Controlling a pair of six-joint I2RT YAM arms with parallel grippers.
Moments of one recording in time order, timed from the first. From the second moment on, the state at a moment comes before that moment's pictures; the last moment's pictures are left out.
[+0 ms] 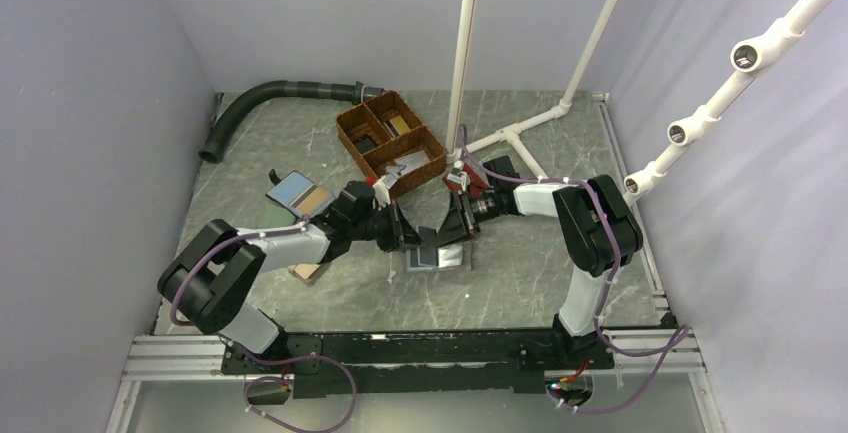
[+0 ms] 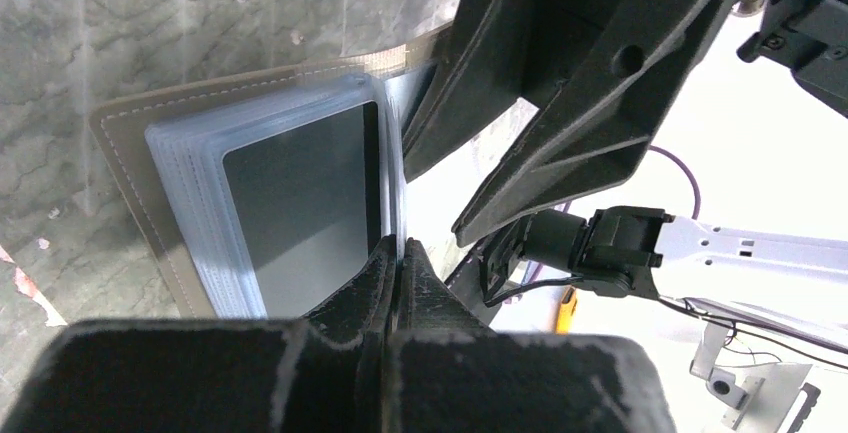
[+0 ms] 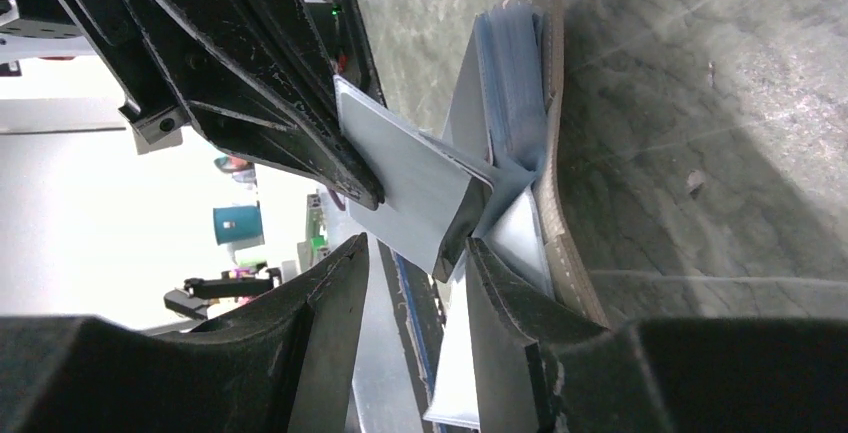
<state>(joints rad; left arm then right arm) -0.65 1.53 0.63 0.31 0.50 -0.99 0.36 1.84 0.91 -0.16 -1.20 0.27</state>
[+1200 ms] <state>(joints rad) -0.62 1.47 0.58 0.54 0.47 -1.10 0.33 1.83 0.86 0.12 -1.32 0.53</state>
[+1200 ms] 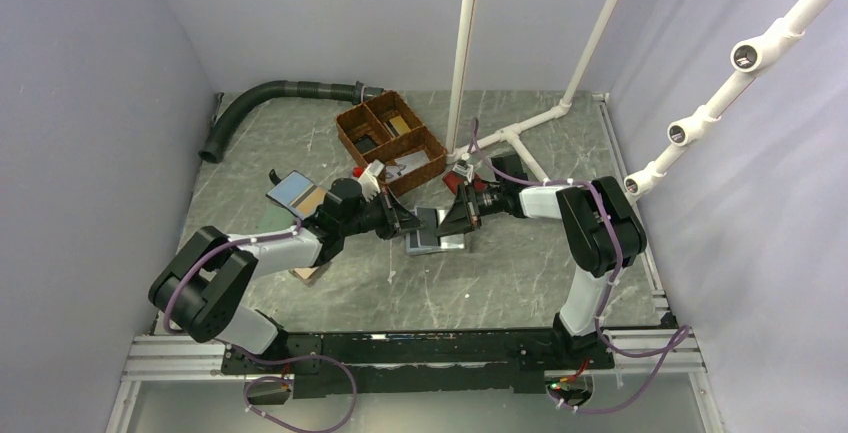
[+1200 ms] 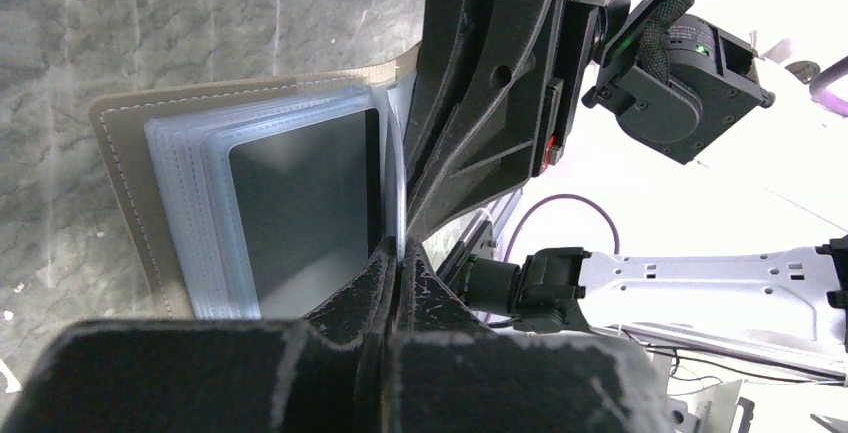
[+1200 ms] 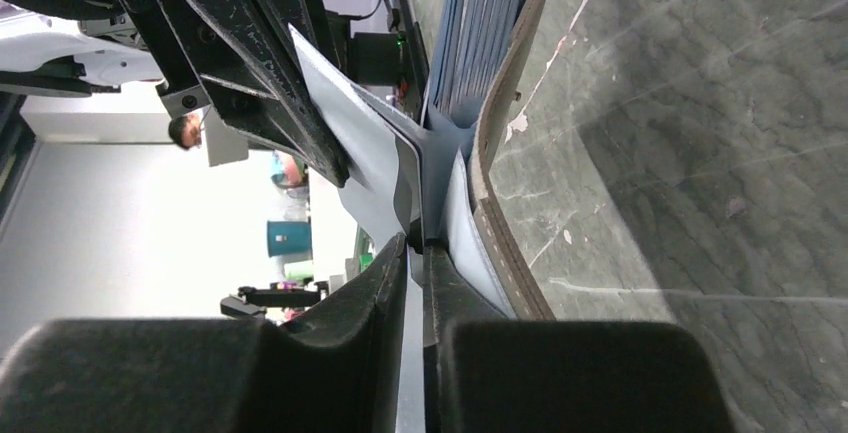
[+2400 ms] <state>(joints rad) -0.63 1.50 0.57 0.51 0.51 -1.09 0.35 1.83 0.89 -0.12 -1.33 0.29</state>
